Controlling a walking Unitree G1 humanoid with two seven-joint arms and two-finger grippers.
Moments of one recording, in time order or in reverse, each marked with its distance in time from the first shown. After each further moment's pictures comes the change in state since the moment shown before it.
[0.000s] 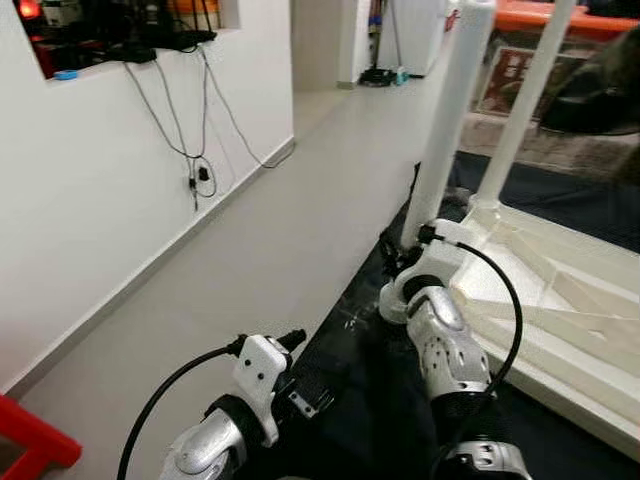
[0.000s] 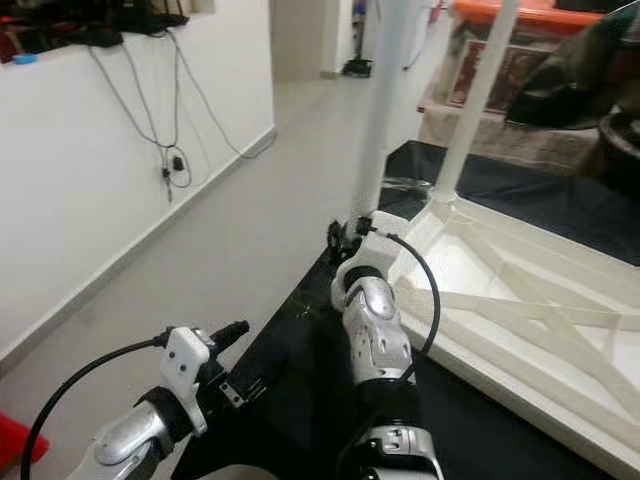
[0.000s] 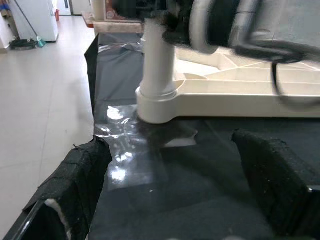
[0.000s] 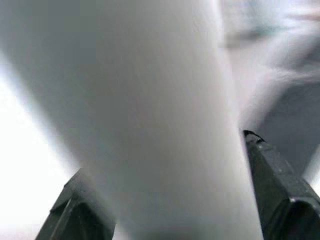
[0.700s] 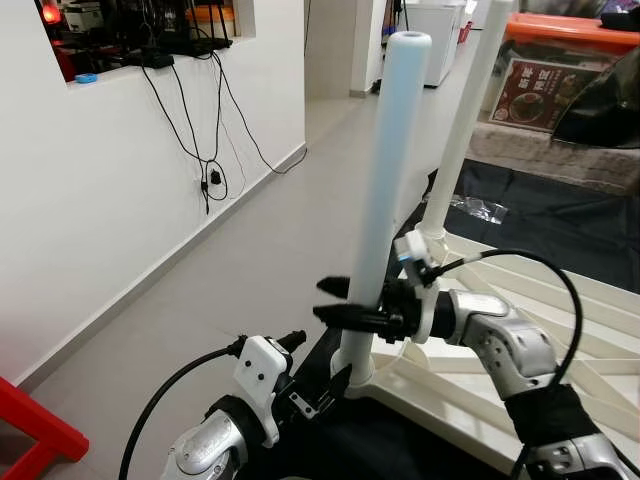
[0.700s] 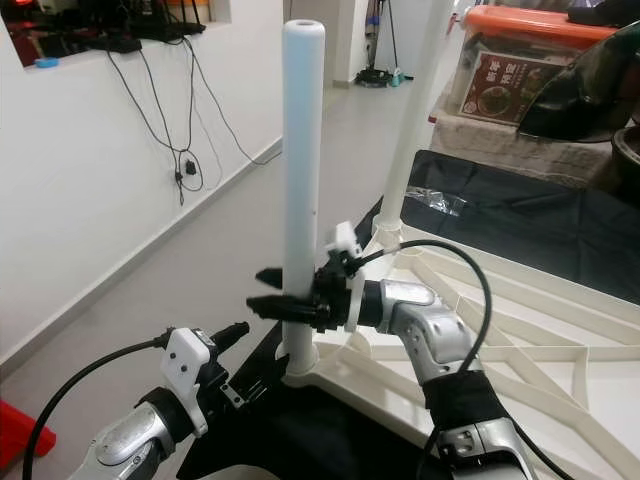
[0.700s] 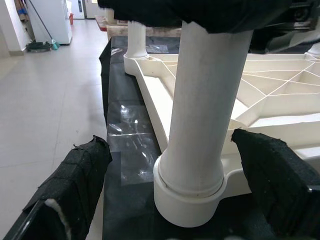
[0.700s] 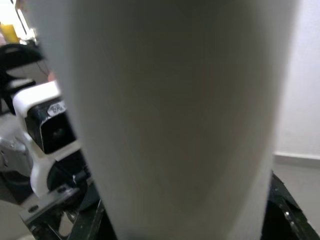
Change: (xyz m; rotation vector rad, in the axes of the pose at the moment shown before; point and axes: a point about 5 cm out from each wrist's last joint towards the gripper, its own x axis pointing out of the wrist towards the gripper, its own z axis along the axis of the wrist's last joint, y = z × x) left arm 0.001 0.000 0.001 -0.001 -0.006 0.004; right arm -0.036 0.028 0.010 -0.191 0.323 1.153
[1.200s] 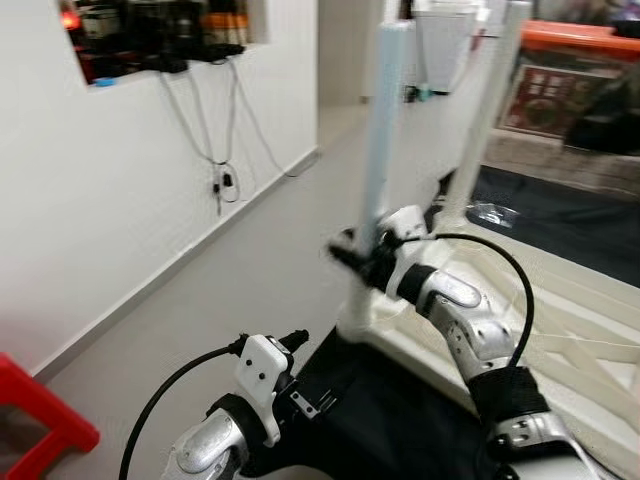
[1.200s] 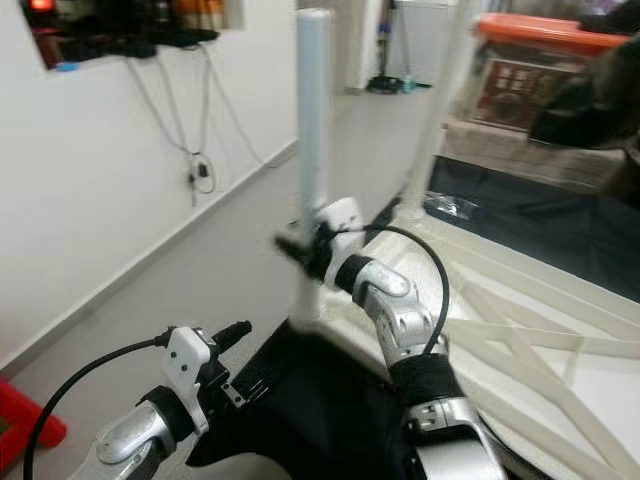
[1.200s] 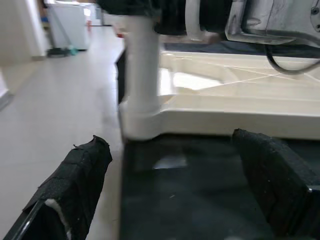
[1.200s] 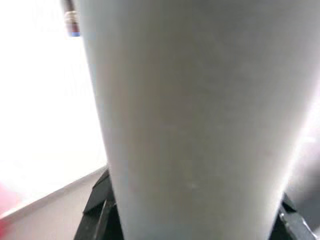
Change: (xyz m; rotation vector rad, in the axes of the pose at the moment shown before) left arm -0.001 0.002 0.000 0.001 -0.001 0.005; right arm -0.017 -0.059 0.003 0.001 -0.145 -1.280
